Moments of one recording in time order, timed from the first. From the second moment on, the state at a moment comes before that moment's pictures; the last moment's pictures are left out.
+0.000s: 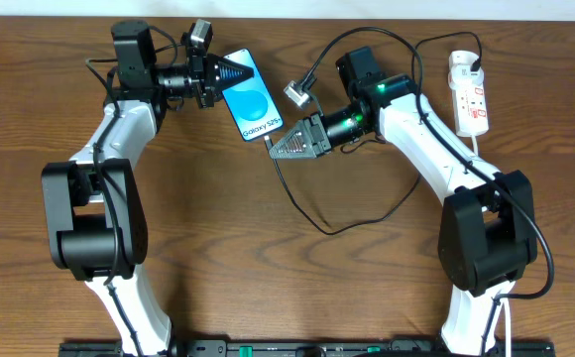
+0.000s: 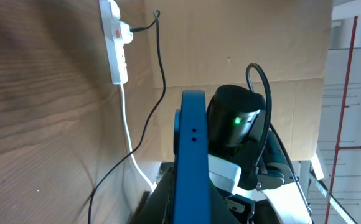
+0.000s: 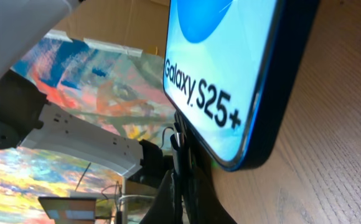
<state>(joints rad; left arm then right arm) 0.05 2.04 1.41 0.20 1.48 -1.03 0.39 2.03 1.62 -0.87 -1.29 -0.01</state>
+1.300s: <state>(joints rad) 0.05 2.04 1.41 0.20 1.48 -1.03 0.40 2.04 1.62 -0.85 -1.29 0.06</state>
